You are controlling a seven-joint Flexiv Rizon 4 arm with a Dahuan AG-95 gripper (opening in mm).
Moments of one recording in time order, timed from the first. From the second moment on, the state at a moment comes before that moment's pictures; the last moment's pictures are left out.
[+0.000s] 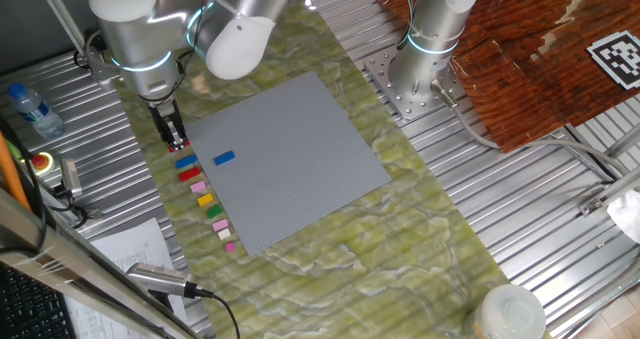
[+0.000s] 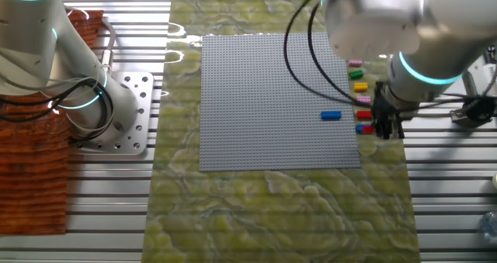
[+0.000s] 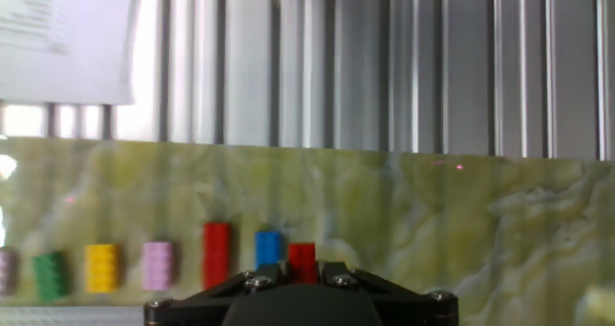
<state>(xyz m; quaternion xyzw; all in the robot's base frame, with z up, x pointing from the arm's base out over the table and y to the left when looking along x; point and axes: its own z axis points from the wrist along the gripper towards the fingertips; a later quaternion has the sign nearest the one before) 0.648 -0.050 0.067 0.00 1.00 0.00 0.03</state>
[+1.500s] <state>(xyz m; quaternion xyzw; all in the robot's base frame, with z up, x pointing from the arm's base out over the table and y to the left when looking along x) 0.629 -0.004 0.082 0.02 1.00 0.00 0.00</state>
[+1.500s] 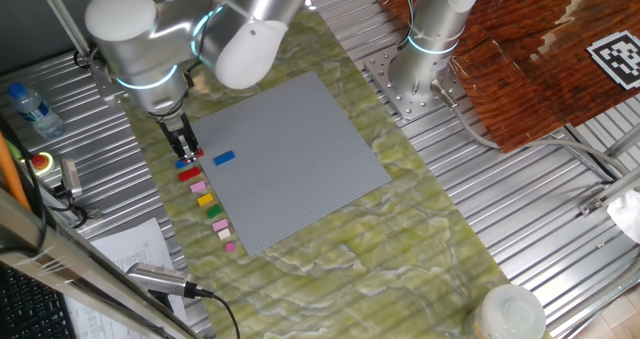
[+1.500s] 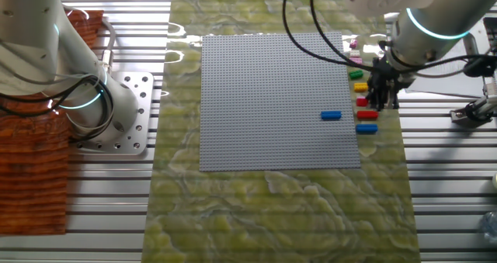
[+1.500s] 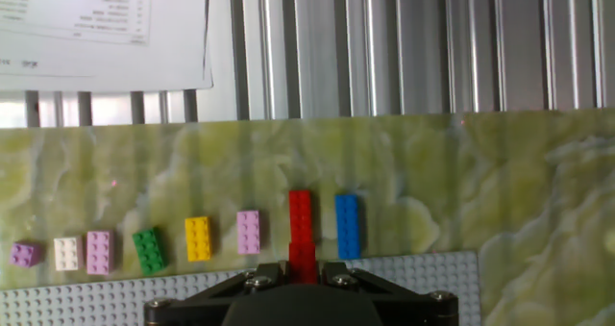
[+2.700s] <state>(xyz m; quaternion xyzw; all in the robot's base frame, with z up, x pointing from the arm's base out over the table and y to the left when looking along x) 0.624 0.007 0.073 0.01 1.00 0.00 0.00</state>
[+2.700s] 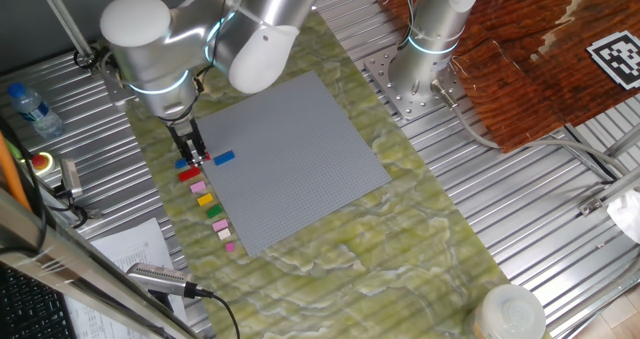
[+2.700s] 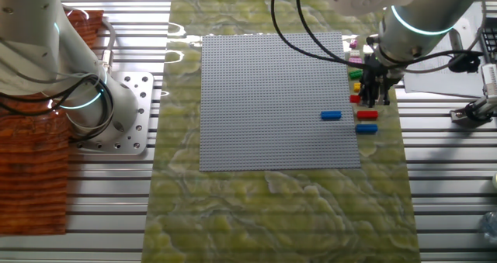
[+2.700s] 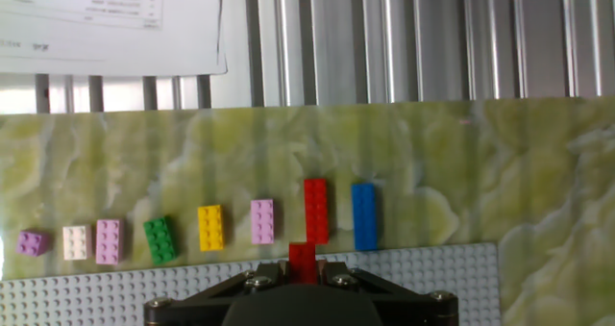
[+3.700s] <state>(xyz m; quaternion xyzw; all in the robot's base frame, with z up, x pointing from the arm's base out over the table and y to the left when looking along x) 0.585 0.003 0.060 -0.02 1.00 0.00 0.02</state>
